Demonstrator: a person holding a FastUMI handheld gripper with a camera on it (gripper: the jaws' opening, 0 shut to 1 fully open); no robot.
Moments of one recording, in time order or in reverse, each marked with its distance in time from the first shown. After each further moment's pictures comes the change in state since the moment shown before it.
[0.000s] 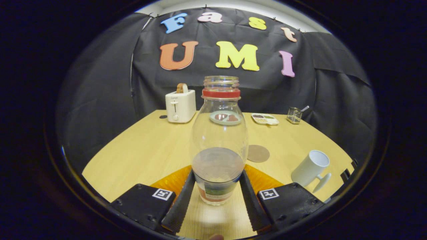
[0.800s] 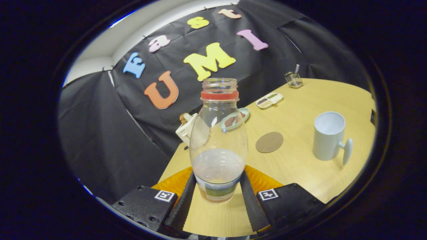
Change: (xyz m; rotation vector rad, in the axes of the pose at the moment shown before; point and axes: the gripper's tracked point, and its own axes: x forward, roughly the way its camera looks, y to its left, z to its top) arm -0.017 -0.049 0.020 0.588 -0.021 0.241
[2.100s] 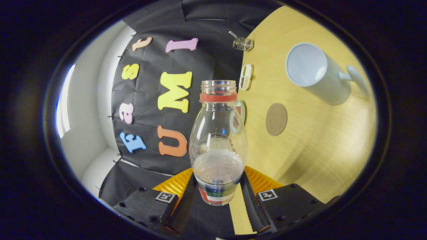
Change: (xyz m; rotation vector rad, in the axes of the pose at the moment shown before) arm 0.015 0.000 0.054 0.779 -0.038 0.226
